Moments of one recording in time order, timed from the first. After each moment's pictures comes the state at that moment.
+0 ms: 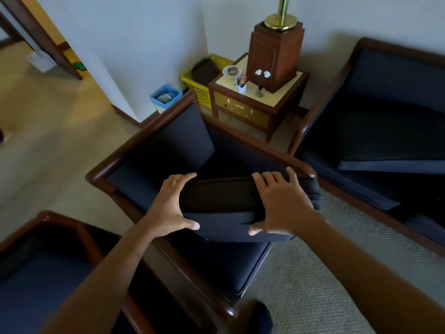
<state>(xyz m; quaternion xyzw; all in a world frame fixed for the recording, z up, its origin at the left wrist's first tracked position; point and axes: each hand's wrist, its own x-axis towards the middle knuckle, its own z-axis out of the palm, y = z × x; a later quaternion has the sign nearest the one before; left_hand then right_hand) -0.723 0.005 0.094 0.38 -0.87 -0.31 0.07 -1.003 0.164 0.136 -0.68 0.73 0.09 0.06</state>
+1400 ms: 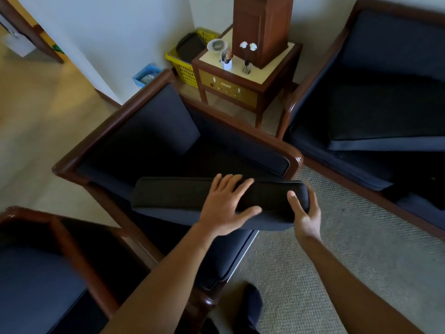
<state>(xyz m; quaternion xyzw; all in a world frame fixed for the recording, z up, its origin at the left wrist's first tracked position) -0.903 0.108 0.012 0.28 -0.94 -0.19 0.09 -1.081 0.260 -0.018 -0.15 0.72 -0.61 0.30</state>
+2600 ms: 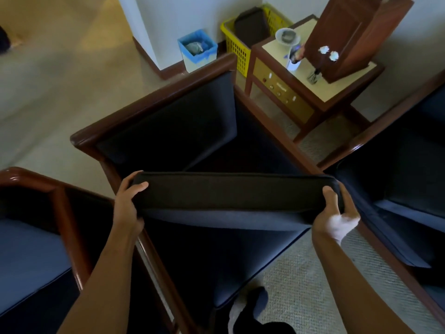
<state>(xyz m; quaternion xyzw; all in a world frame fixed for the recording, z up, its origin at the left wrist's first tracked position) -0.687 -0.073 -0.023 0.61 -0.22 -0.60 0.48 -1.085 0.055 0.008 -0.13 0.76 -0.63 0.13</state>
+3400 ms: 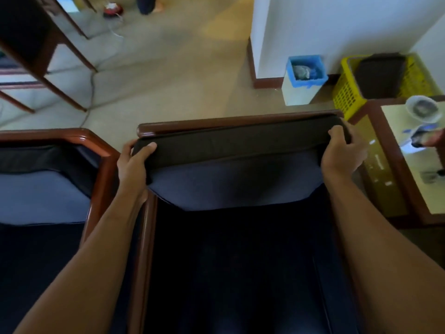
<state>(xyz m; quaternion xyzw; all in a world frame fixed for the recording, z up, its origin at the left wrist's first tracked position) -0.646 -0.184 -0.004 0.71 -0.14 -0.33 0.61 -1.033 -0.337 0.031 -0.41 0.69 -0.52 0.29</state>
